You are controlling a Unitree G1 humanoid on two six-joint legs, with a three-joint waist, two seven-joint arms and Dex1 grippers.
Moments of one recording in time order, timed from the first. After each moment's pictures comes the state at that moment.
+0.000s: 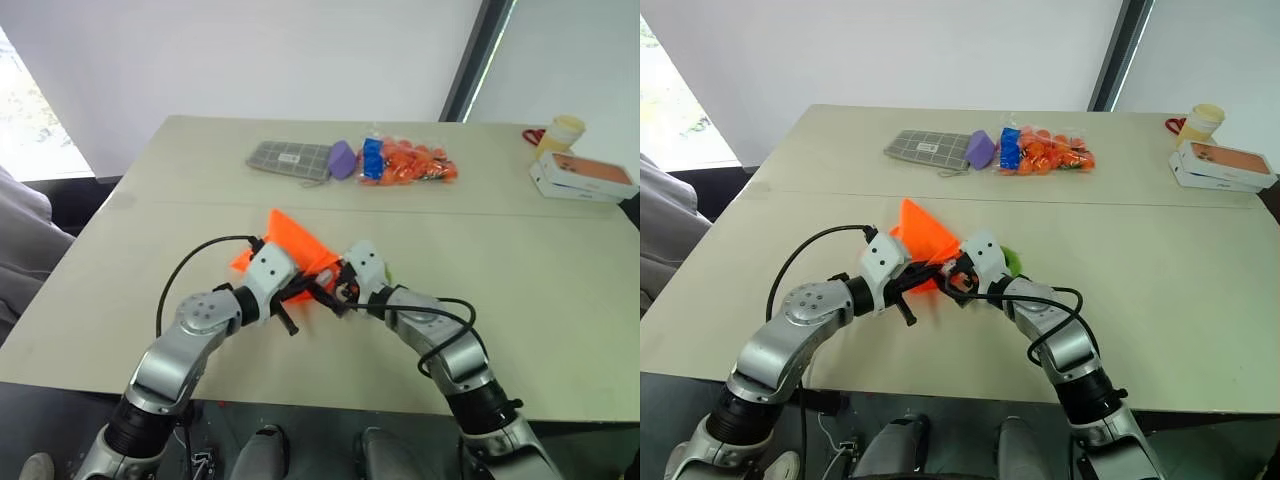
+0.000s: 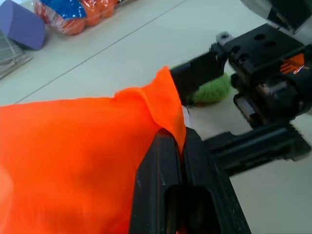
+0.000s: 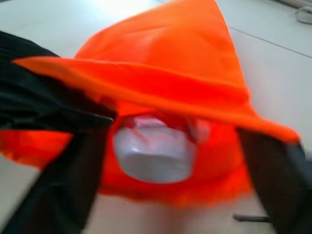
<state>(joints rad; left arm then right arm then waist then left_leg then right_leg) -0.24 0.44 -0.20 -0.43 -0.21 0.62 -0.59 -0.33 -0.27 0.27 -0.19 0.21 0.59 0.45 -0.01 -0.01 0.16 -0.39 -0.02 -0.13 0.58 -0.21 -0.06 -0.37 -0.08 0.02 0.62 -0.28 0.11</state>
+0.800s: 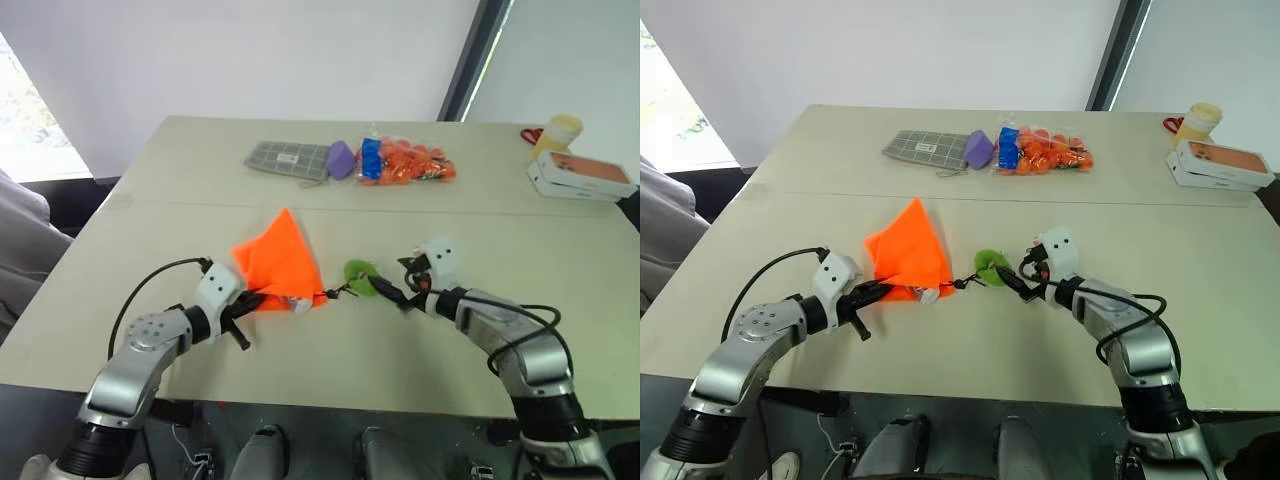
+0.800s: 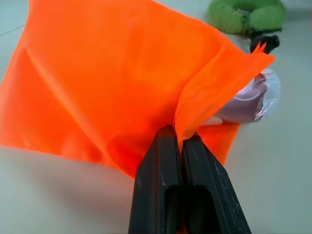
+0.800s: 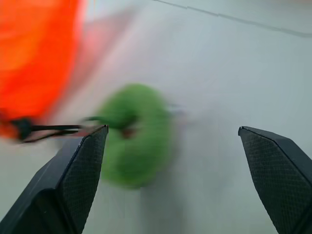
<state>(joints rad) -0.09 0.56 -0.03 -0.26 -0.25 0.45 -0.70 -0.28 -0.43 -0.02 -0.17 0.36 0.76 0.45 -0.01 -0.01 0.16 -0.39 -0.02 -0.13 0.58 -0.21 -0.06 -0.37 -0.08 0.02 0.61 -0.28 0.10</state>
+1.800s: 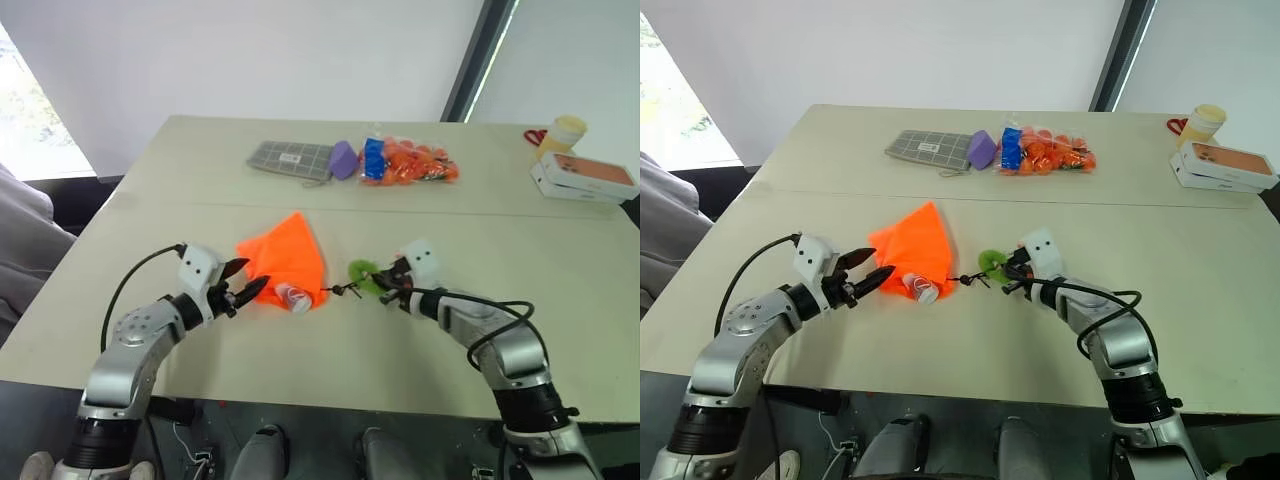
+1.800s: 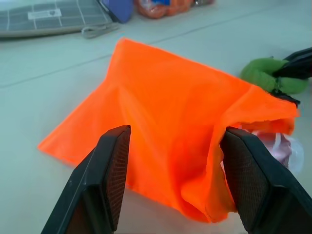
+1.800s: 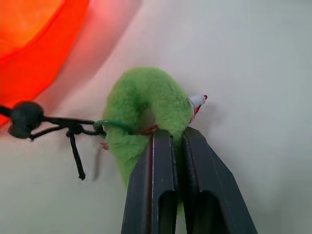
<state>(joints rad) -0.15 0.47 0.10 -0.21 -0.37 0.41 -0.65 -0.30 -0.39 -0.02 -0.19 0.34 0.74 0.45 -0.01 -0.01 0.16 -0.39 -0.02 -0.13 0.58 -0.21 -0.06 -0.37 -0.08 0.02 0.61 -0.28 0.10</state>
